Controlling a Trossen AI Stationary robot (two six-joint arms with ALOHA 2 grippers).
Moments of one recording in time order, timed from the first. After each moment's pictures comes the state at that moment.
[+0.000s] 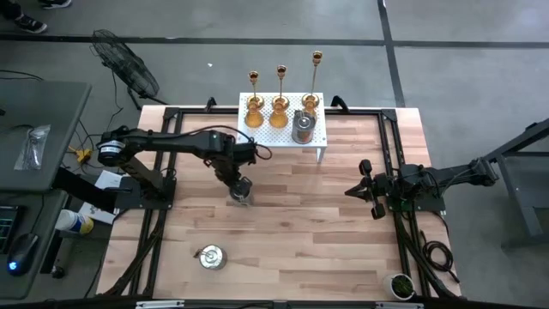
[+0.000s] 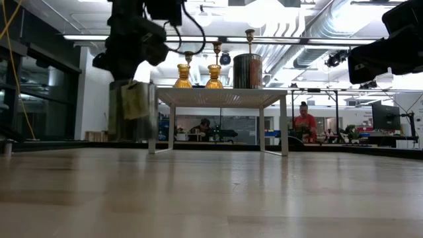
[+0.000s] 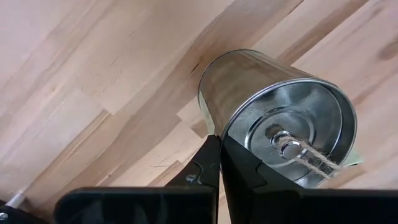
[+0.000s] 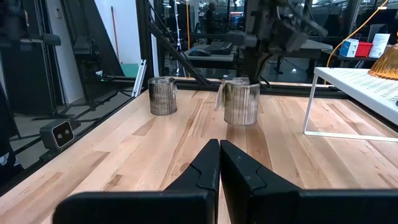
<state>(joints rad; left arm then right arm) 0.11 1.54 1.25 -1.14 0.13 -0.74 0.17 0.07 0.01 0.03 0.00 0.00</state>
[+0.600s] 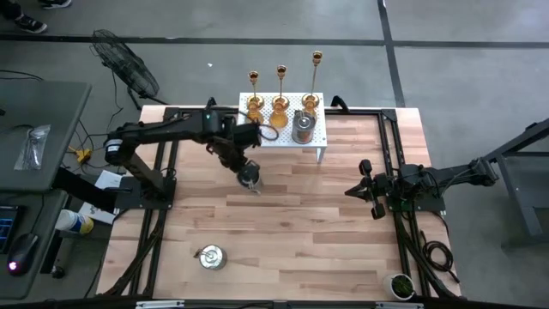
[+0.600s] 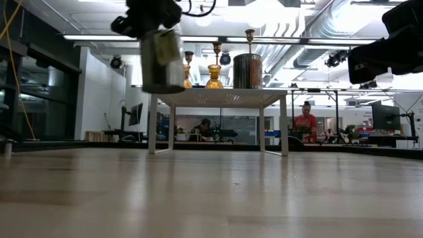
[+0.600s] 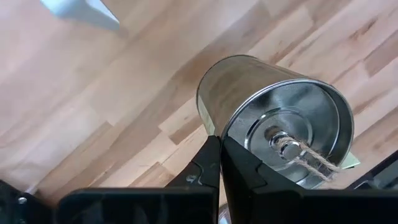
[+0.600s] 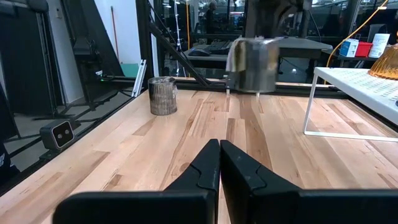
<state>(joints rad) 0.13 1.60 1.65 -1.37 0.09 -0.78 0.17 0.07 0.01 0.03 0.00 0.00</state>
